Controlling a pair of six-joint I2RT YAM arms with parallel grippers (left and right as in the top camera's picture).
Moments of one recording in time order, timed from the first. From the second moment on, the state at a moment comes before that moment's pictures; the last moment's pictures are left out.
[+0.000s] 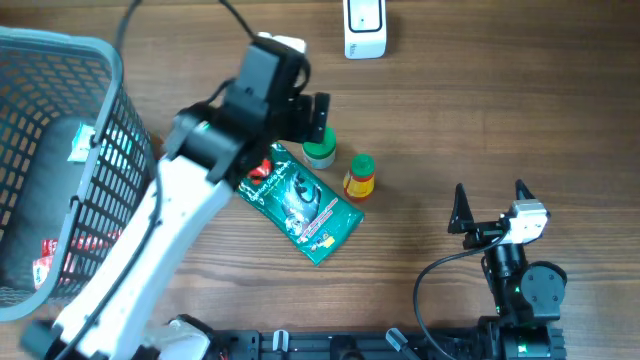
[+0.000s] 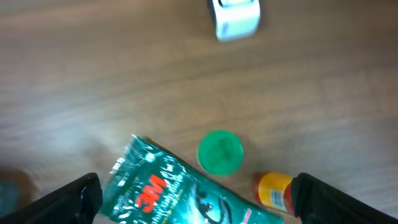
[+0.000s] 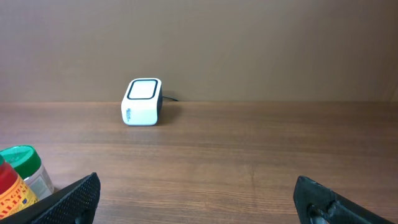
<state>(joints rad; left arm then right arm) -0.52 1.47 1.56 -0.94 -0.18 -0.24 0.00 0.03 0.01 0.00 -0.07 0.02</state>
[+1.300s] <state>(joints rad) 0.63 2.04 1.57 -0.96 0.05 -0.97 0.00 0.03 0.01 0.00 -0.07 0.02</state>
